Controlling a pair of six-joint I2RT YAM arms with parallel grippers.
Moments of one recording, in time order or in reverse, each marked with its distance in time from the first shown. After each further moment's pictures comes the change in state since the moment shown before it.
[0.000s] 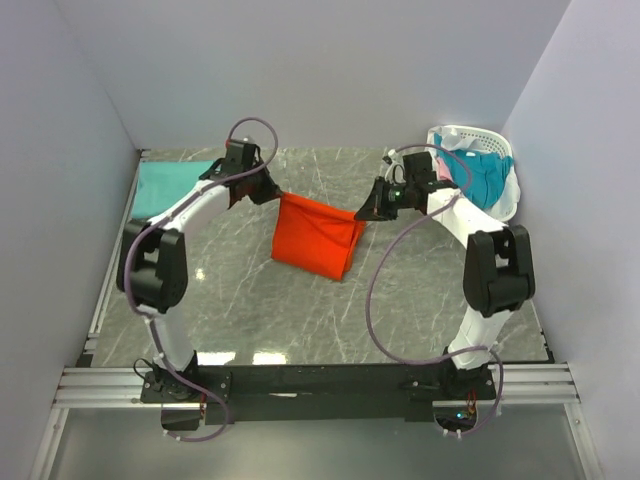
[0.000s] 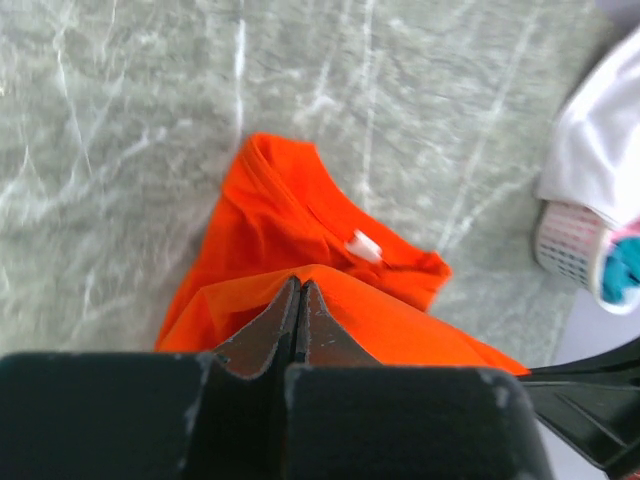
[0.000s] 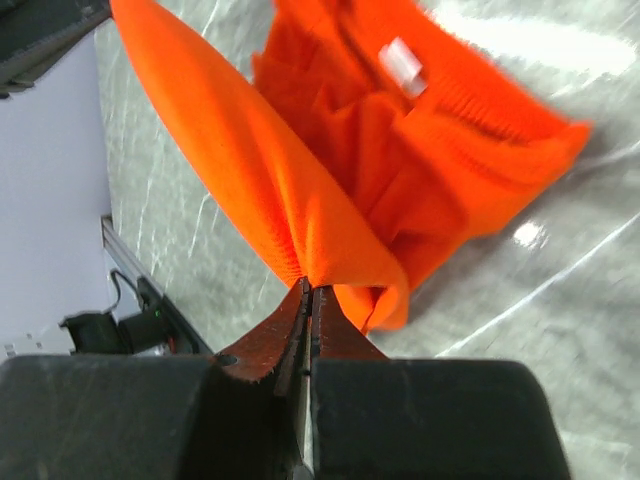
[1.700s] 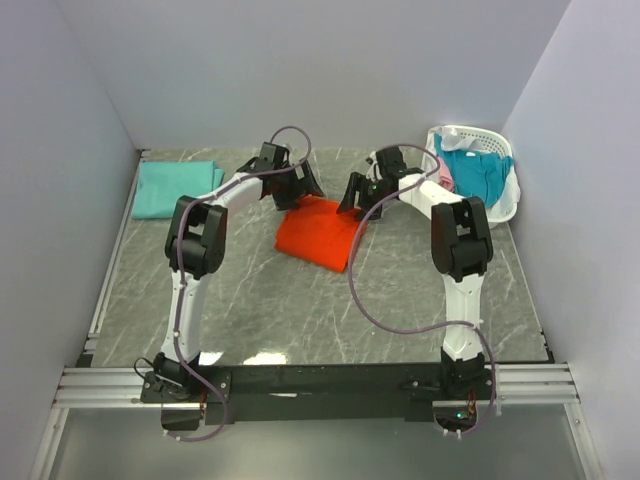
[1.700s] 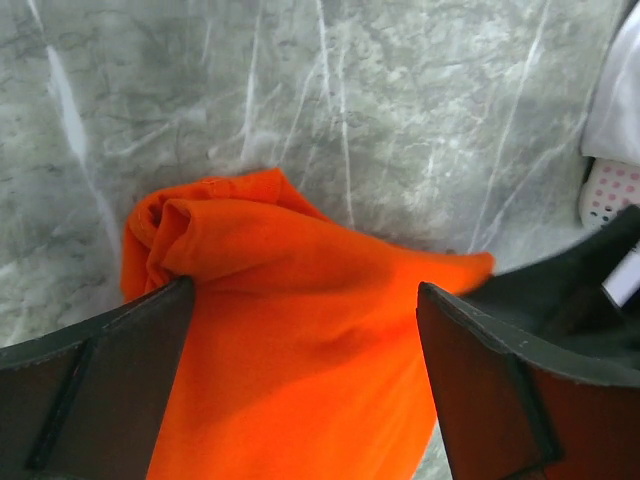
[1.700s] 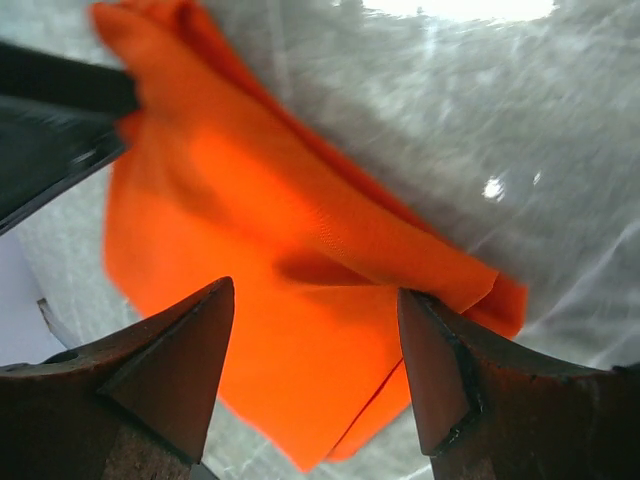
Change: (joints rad) left arm -0.060 0.454 0.363 0.003 0.182 0.101; right arm 0.055 0.383 0.336 -0.073 0.189 0.055
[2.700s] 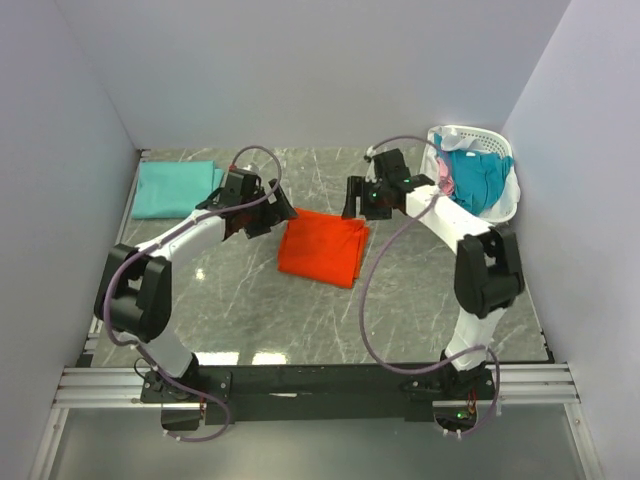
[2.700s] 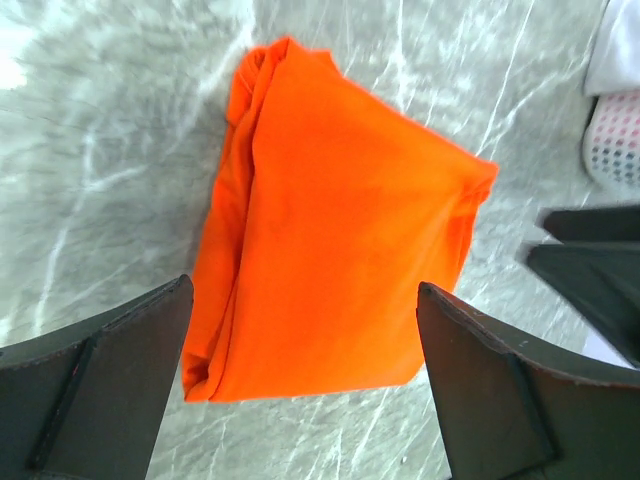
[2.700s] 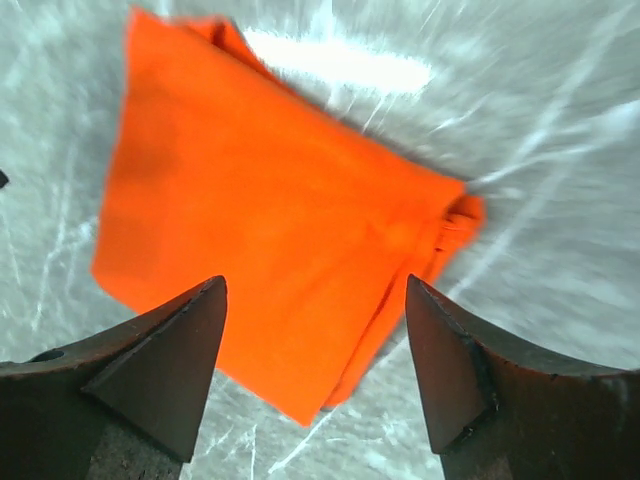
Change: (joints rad) left arm -0.011 -0.639 -0.685 0.091 -0.164 -0.070; right arm 0.107 -0.319 -0.224 -0.031 0.251 -0.143
